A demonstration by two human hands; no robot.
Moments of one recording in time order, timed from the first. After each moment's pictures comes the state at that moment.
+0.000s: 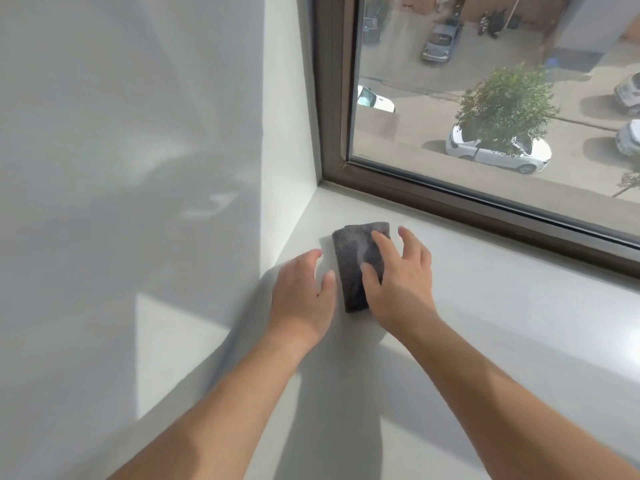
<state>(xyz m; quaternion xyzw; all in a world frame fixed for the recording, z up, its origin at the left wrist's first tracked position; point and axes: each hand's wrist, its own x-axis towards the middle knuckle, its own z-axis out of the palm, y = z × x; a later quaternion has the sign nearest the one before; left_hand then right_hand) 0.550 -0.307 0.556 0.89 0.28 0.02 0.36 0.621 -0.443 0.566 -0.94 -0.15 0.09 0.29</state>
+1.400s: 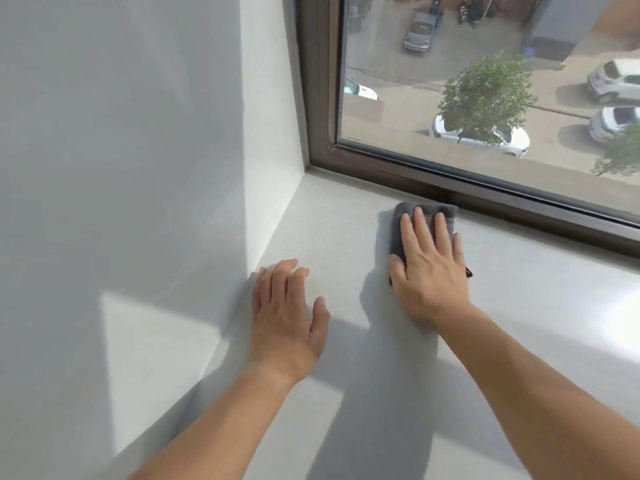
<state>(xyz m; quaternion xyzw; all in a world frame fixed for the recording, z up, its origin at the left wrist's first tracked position) 0.509 -0.309 0.525 0.96 0.16 0.09 0.21 0.648 -0.486 0.532 -0.98 -0.17 0.09 0.09</state>
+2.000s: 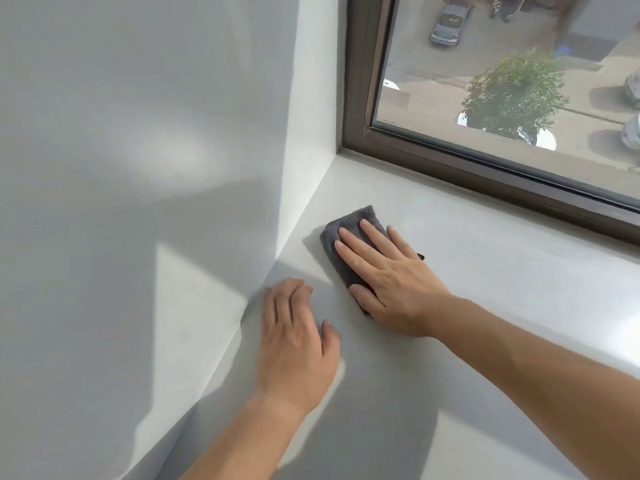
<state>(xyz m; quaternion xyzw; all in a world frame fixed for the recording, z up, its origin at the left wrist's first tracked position) 0.449 -0.317 0.524 0.95 0.21 0.09 0.23 0.613 -0.448 0.531 -0.85 -0.51 0.12 0.04</state>
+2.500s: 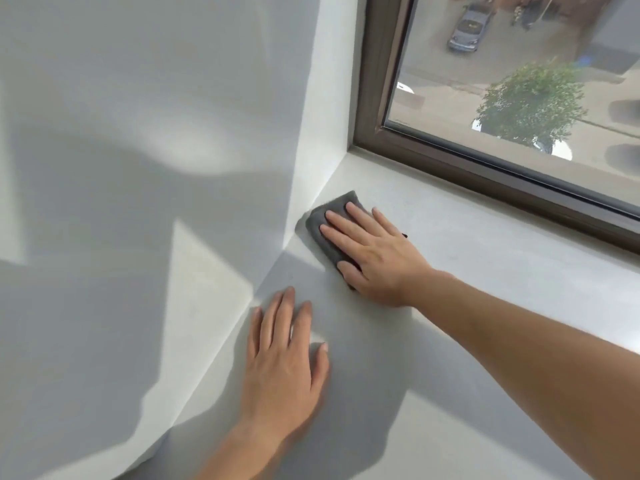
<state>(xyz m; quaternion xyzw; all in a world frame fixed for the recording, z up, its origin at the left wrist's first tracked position) 0.406 -0.322 0.519 0.97 0.20 0.02 0.12 0.636 -0.410 0.529 -0.85 -0.52 0.11 0.05</state>
